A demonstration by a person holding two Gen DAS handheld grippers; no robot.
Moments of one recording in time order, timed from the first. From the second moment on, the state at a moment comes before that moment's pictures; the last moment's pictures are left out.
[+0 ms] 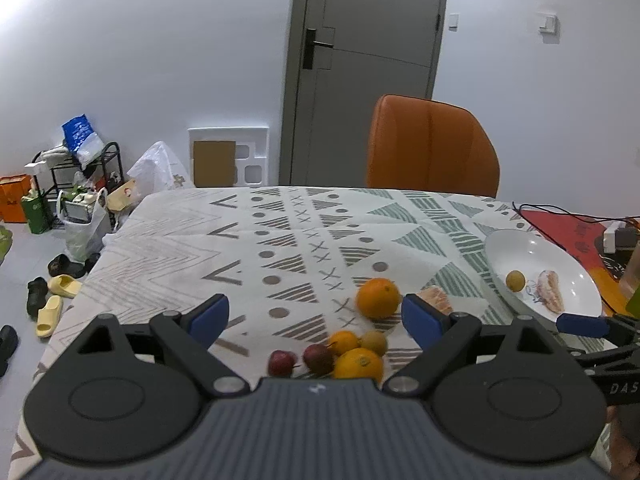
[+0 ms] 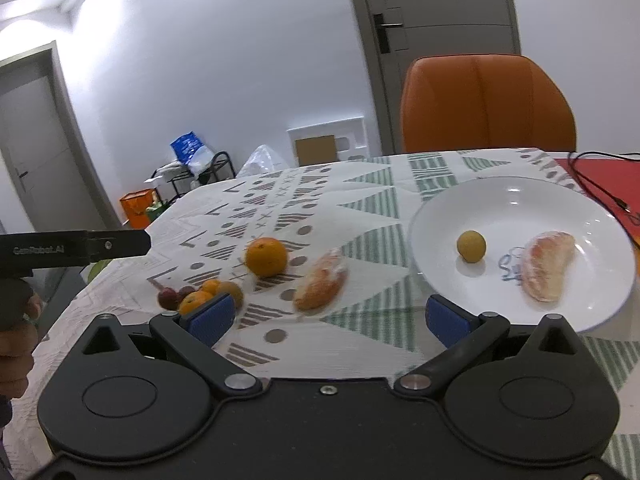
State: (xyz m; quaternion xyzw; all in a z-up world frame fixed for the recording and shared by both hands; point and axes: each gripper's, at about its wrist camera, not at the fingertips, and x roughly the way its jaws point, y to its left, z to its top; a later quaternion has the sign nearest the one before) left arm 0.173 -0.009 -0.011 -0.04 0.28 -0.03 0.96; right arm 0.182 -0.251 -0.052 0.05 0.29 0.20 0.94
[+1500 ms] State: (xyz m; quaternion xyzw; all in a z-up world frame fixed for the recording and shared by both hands) left arm 0.156 0.061 -0.057 -0.08 0.32 -0.01 0.94; right arm 0.184 -0.160 -0.083 -0.01 0.34 0.26 0.90
